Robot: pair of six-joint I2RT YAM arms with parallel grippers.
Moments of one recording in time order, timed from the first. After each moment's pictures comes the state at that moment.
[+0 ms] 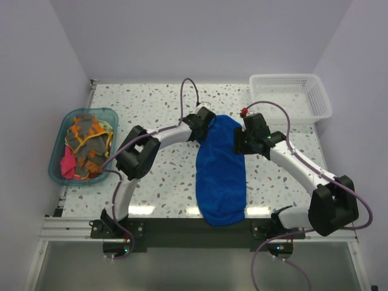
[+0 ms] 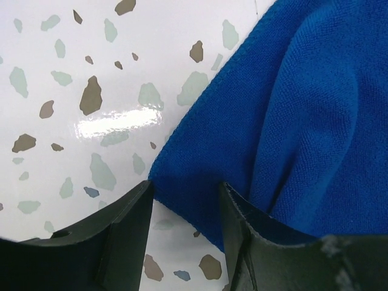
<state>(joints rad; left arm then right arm) -0.71 2.19 1.60 -0.33 -0.42 -0.38 0.41 1.34 0.96 -0.55 0.06 0.34</state>
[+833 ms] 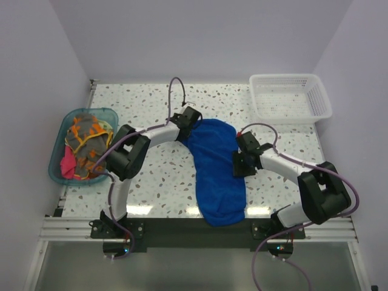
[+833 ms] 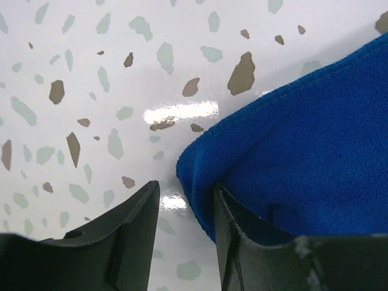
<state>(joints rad) -0.62 2.10 1.43 -0.32 -0.56 -0.25 0.46 1.46 0.75 -0.53 0.01 0.42</state>
